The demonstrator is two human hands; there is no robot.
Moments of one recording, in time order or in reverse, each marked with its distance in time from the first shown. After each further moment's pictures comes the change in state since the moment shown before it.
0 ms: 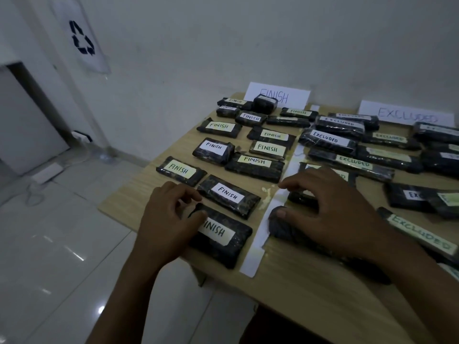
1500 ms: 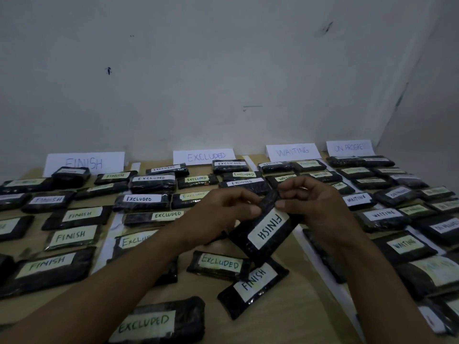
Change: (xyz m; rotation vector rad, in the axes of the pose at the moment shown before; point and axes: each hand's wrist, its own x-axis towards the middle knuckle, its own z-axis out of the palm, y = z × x) left_hand 0.071 0.285 0.179 -0.731 -1.089 0.426; right_hand -0.134 0.116 -0.151 0.911 0.787 0.624
